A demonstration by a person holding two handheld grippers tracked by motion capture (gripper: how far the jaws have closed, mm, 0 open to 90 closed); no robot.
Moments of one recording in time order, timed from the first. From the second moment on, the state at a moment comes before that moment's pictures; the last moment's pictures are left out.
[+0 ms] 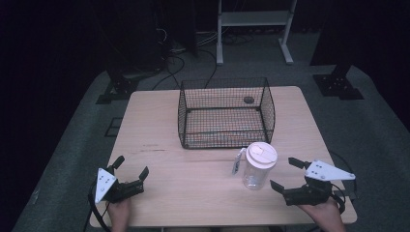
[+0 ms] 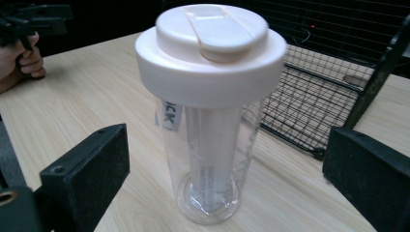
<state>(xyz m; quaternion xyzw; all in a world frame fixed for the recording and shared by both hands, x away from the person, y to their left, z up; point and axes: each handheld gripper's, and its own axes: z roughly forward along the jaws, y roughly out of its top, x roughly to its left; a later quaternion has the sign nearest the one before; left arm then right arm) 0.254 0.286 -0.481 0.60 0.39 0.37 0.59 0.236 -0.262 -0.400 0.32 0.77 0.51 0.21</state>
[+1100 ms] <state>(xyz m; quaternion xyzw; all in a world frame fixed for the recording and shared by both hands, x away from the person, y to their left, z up) 0.254 0.286 -0.481 0.60 0.39 0.38 0.59 0.272 -0.216 -0.381 0.30 0.81 0.46 0.22</state>
